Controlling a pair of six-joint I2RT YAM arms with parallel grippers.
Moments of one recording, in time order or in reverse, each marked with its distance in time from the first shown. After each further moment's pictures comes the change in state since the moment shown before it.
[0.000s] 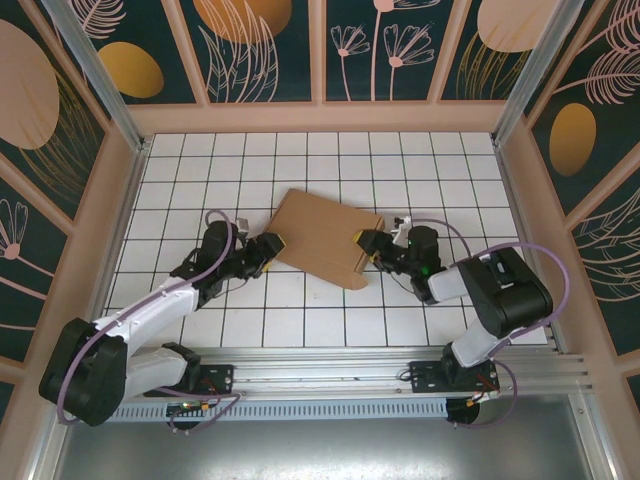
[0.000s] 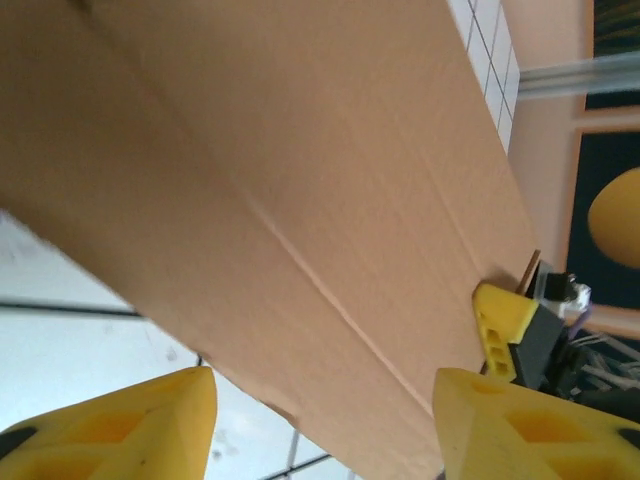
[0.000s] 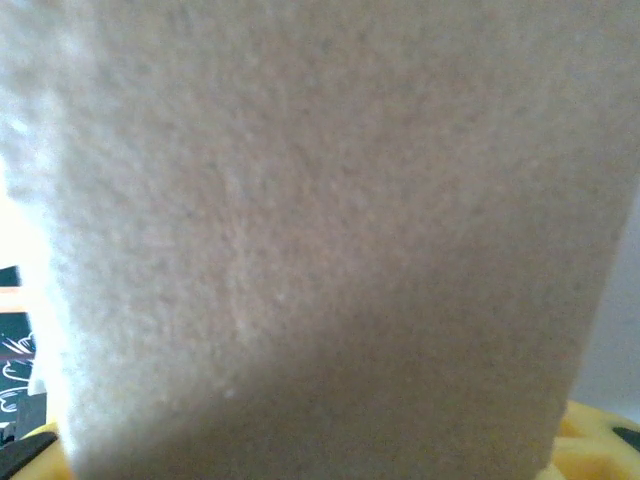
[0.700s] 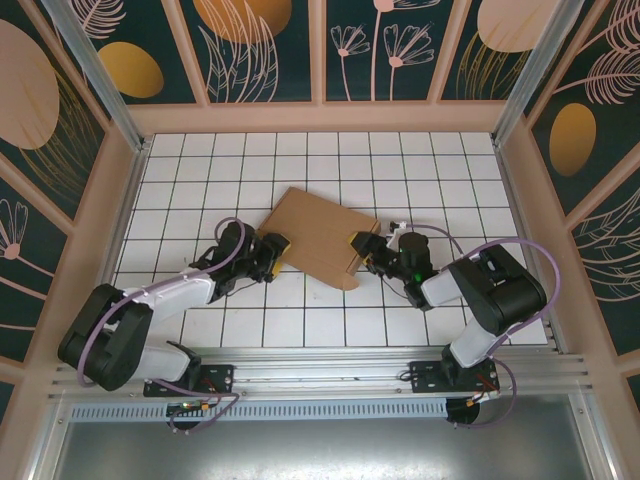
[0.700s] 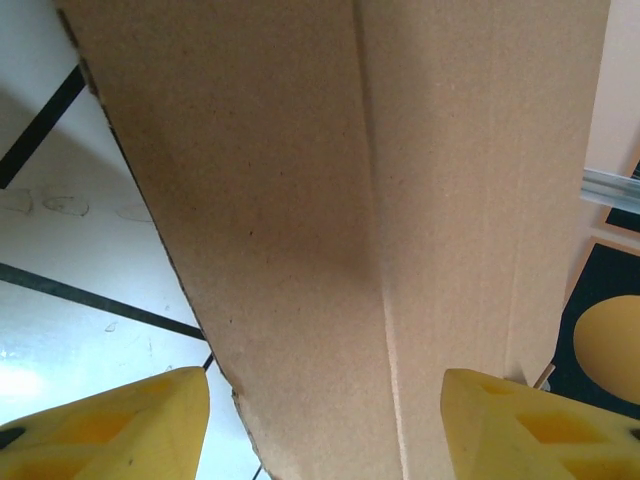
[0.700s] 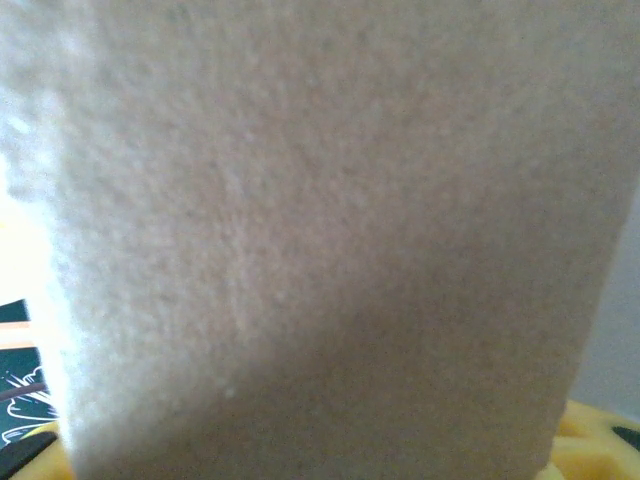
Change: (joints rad) left arm -0.049 0.200 0.021 0.104 -0.076 -0.291; right arm 0.089 0.024 -0.019 0.073 0.137 0.093
